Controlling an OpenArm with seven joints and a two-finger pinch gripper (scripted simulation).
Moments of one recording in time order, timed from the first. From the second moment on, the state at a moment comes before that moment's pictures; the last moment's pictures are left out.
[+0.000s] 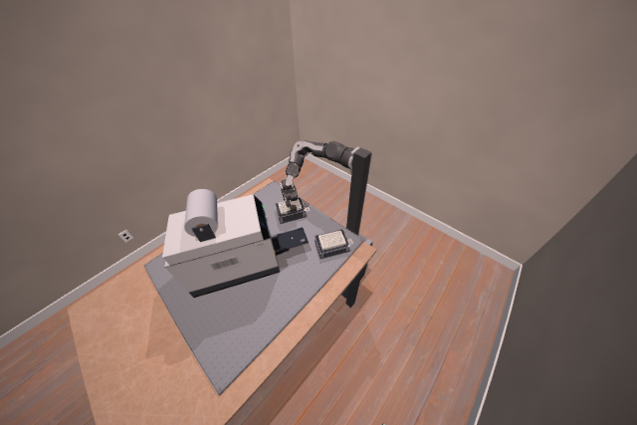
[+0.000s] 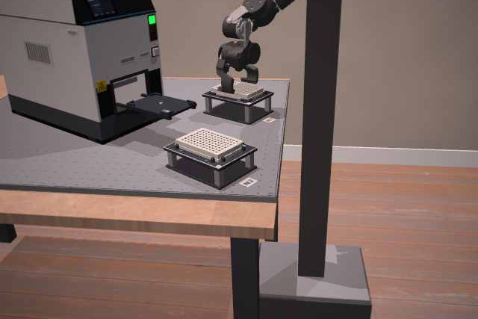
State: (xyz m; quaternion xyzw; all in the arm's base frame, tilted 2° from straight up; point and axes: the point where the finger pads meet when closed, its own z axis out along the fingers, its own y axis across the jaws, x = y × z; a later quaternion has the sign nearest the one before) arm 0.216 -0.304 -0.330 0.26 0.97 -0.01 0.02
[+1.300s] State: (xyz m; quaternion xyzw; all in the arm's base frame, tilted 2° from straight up) arm 0.216 -0.304 -0.341 0.26 0.97 -0.01 0.02
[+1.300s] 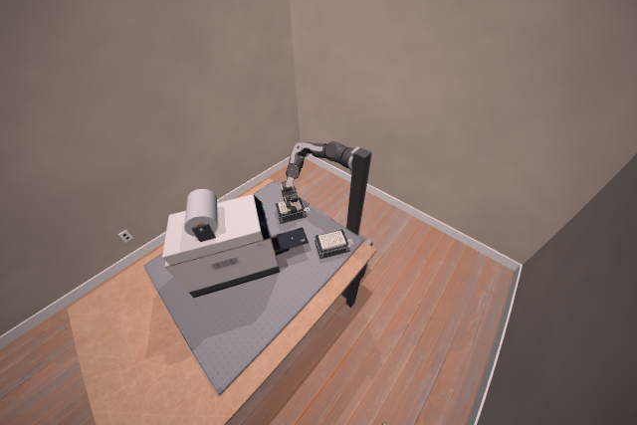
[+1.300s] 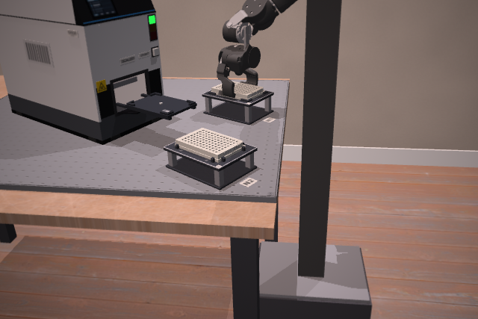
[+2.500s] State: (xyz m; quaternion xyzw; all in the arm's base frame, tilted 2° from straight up) arm 0.216 -0.304 -0.341 0.26 0.97 -0.01 0.02
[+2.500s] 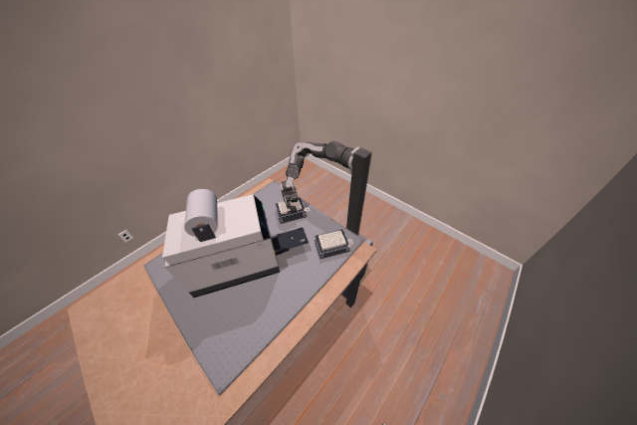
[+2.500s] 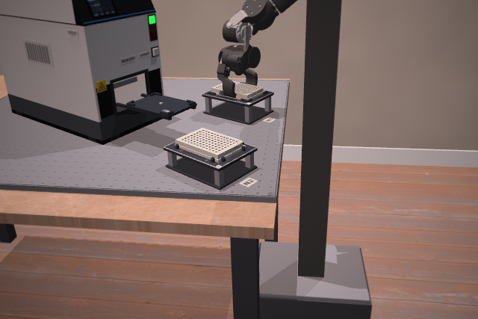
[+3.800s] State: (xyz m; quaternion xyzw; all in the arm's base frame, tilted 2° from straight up) arm 0.216 -0.305 -0.323 0.26 0.97 -0.01 0.02
